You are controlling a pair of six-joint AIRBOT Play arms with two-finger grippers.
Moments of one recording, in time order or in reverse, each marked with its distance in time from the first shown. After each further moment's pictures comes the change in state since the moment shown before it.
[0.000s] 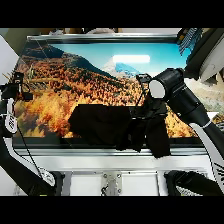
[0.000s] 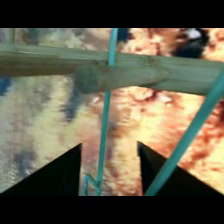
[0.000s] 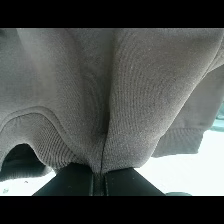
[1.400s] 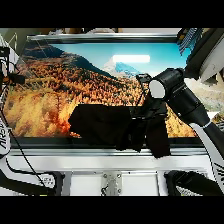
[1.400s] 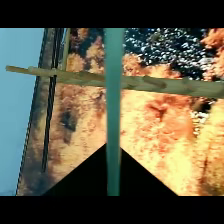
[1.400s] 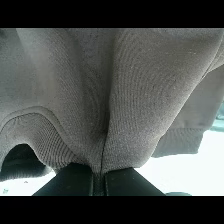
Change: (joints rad) left arm -0.142 0.392 0.002 -0.069 -0.212 0.008; right arm 0.000 0.000 0.000 -0.001 0.000 0.000
